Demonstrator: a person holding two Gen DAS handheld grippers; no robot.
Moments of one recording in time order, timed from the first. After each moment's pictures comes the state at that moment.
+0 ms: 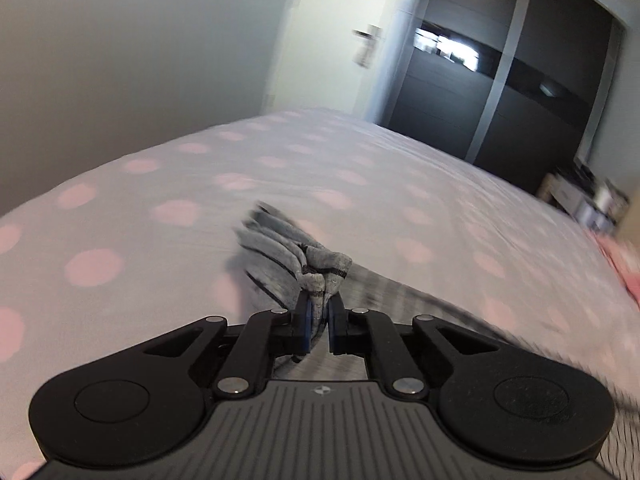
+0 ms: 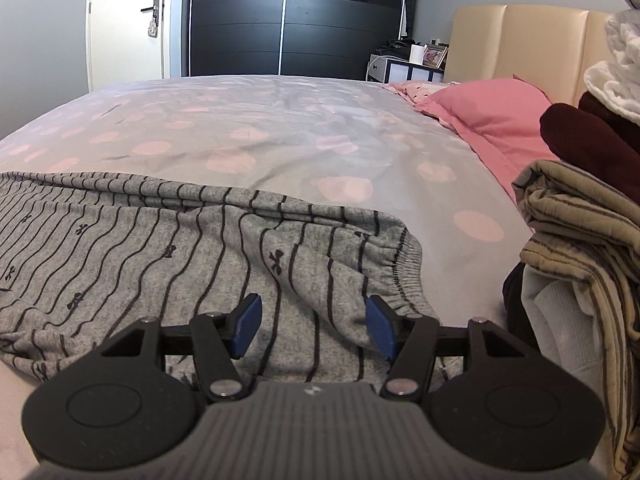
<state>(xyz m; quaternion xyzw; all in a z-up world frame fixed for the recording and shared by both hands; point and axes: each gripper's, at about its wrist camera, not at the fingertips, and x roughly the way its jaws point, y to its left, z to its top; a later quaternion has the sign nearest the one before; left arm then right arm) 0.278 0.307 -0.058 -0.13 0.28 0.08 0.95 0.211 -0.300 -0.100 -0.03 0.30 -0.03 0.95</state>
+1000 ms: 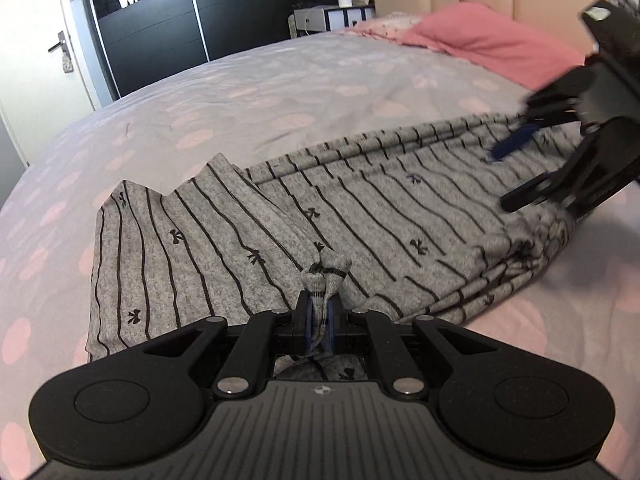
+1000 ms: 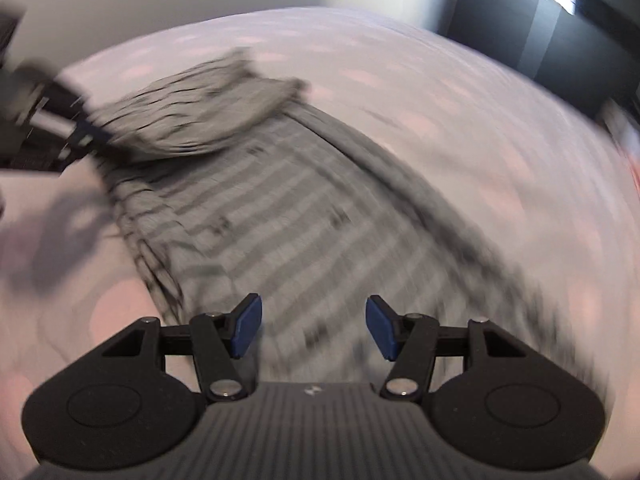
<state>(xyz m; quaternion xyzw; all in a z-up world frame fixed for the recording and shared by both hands) 0.228 0.078 -0.100 0.14 0.36 -0.21 0.89 0.269 -0.139 -0.069 -0.26 0.34 0.34 0.83</state>
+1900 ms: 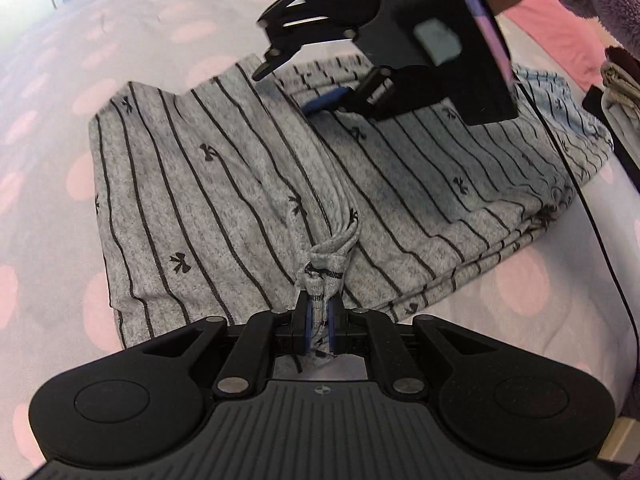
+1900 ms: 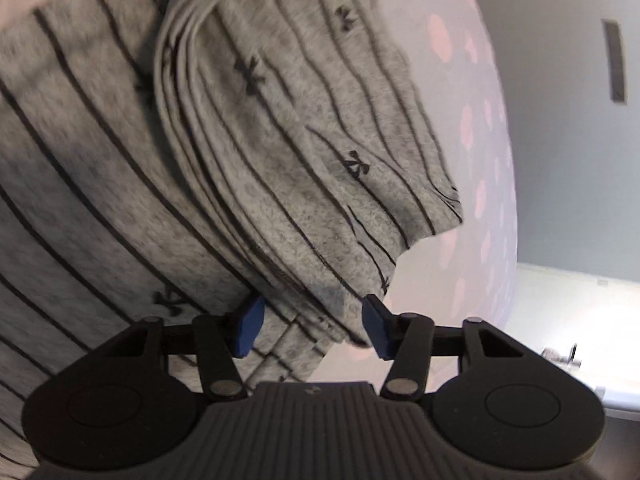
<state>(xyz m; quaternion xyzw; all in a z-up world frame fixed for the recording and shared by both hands) 0.306 0.132 -0.092 0.13 0.55 -0.25 0.79 0.376 0.048 -0.129 -0.77 0.00 0.47 0.44</state>
